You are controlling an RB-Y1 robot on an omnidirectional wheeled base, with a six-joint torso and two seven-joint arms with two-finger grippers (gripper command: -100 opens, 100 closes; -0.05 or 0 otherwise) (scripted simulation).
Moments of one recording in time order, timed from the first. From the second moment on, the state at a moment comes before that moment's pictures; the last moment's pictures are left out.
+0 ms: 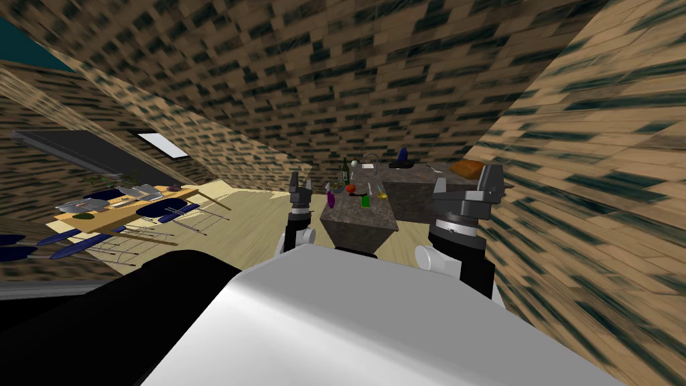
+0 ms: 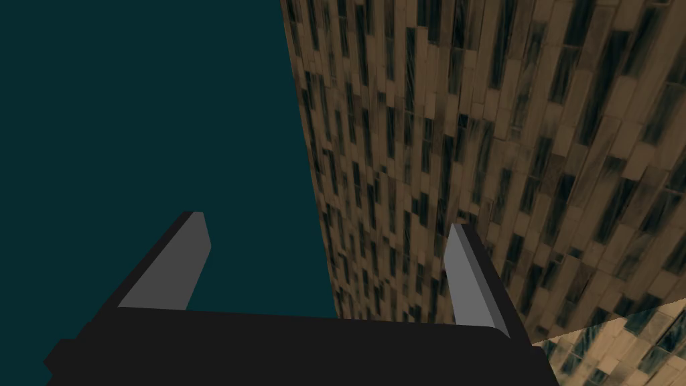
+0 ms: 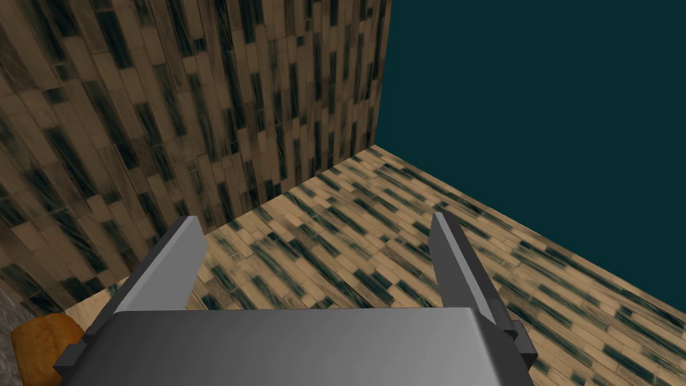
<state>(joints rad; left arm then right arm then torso) 0.48 0.01 0.00 -2.29 -0.03 -0.46 0.05 0.45 0.00 0.01 -2.36 -0.02 -0.42 -0.05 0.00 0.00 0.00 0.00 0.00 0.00</state>
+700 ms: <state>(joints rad) 0.33 0.10 0.00 -2.16 0.04 -0.39 0.07 0.45 0.00 0.01 -2.36 -0.02 -0.42 -0.05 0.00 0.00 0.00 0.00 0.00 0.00</state>
